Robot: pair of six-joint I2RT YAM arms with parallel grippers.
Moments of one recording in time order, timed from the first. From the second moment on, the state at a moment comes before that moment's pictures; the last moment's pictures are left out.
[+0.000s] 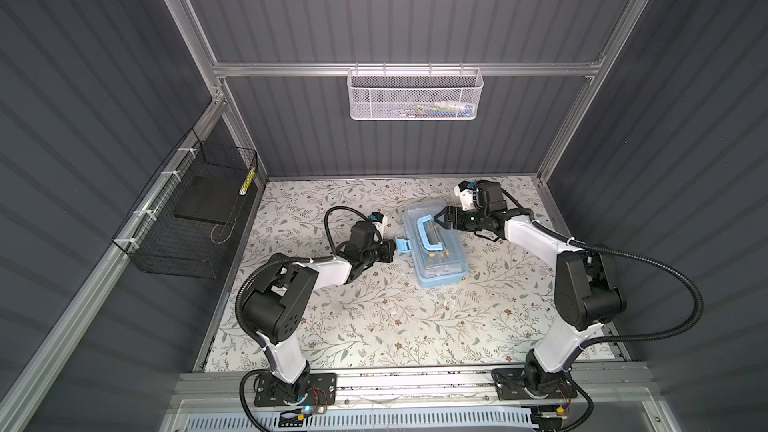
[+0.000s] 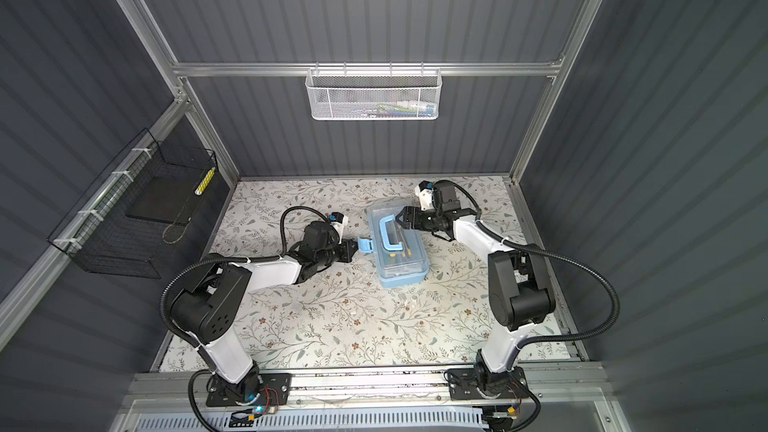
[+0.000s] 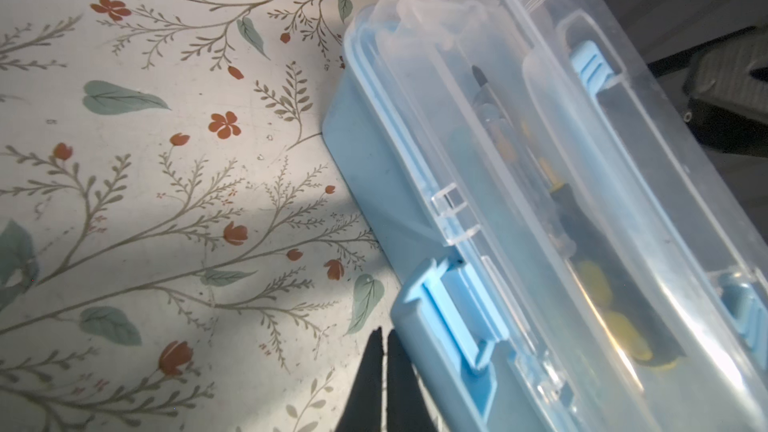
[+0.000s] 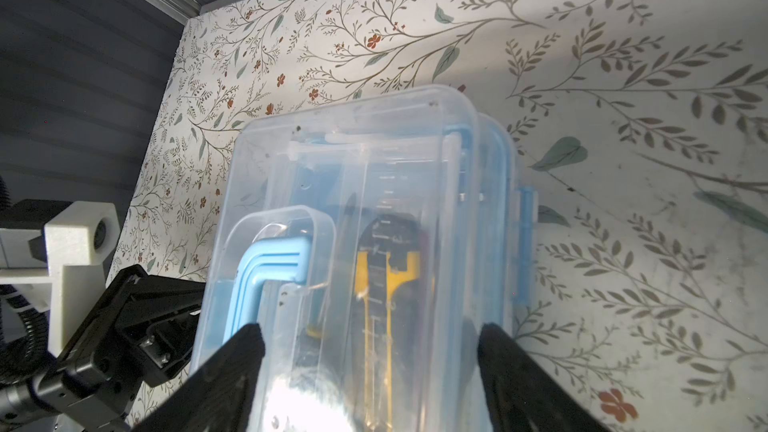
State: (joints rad) left arm -0.54 1.76 0.85 0.31 0.27 -0.41; right arm 0.26 1.76 1.22 -0.25 -0.46 0.31
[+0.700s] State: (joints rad) left arm -0.59 1.76 1.04 0.09 0.20 -0.36; right arm 0.27 1.78 1.22 -0.26 -0.45 0.30
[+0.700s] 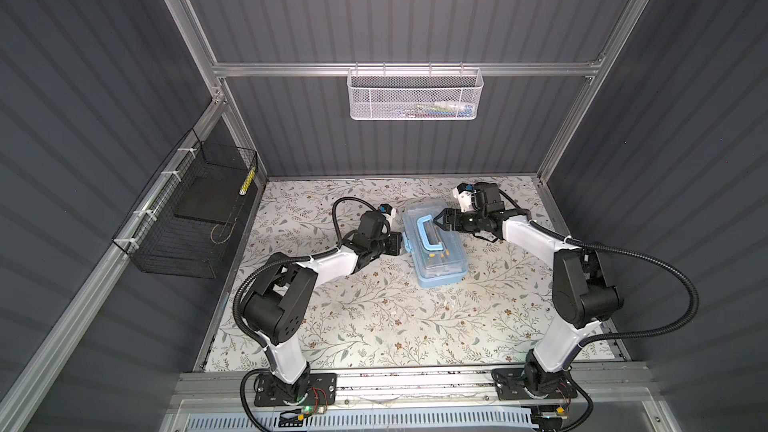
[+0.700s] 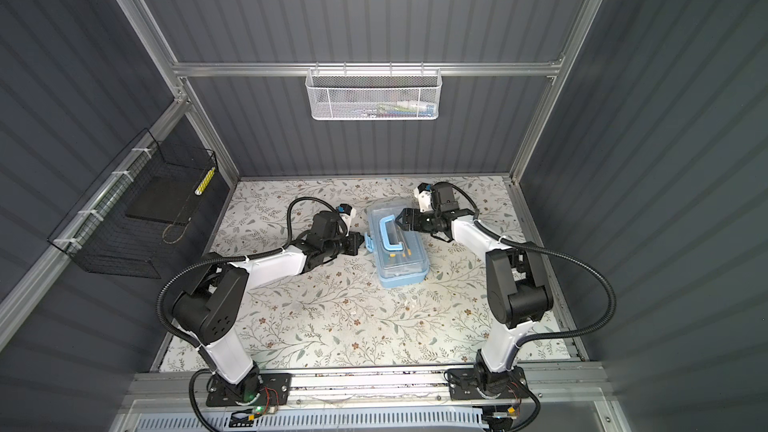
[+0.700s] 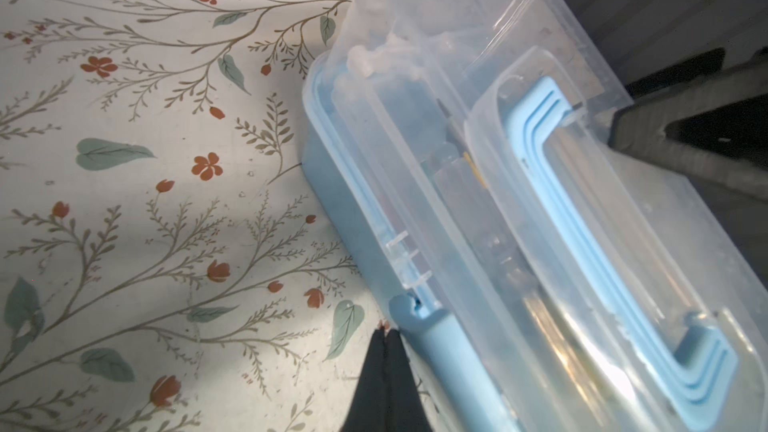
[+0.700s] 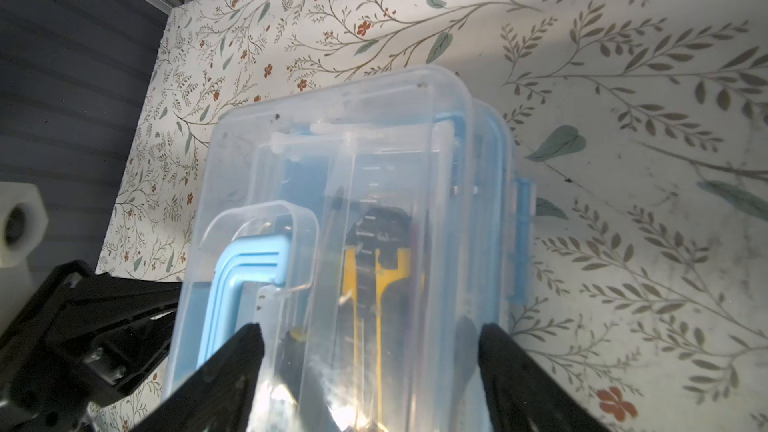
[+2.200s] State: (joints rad) left arm -0.57 1.64 0.69 0.48 0.37 -0.64; right arm 0.30 1.79 1.22 -0.27 -0.49 0.30
